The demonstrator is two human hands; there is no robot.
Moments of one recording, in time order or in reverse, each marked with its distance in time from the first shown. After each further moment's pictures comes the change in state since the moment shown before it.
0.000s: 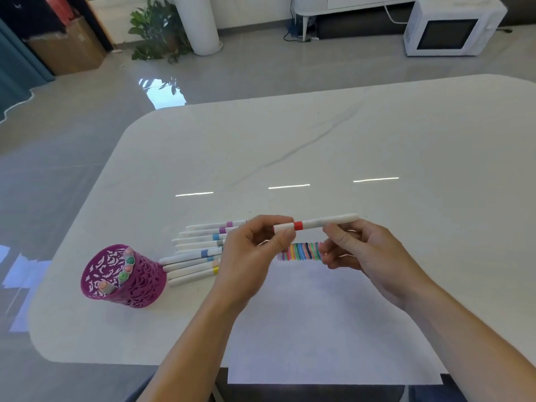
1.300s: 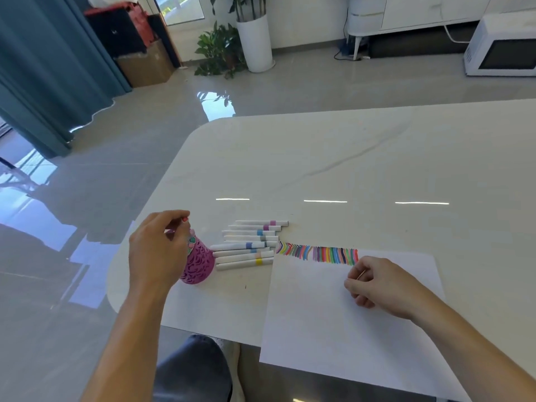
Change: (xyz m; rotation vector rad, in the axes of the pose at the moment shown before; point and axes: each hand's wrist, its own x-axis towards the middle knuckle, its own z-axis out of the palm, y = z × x) left_hand -0.043 0.018 -0.169 0.865 0.720 0.100; right_hand 0.003 0.030 0.011 -0.773 -0.121 0.177
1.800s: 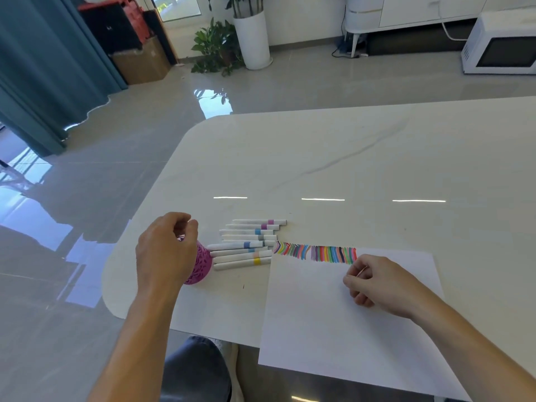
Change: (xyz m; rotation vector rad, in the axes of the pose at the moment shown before) left_hand -0.006 0.011 0.010 0.138 -0.010 0.000; right_hand 0.002 -0.001 0.001 -0.001 0.000 0.006
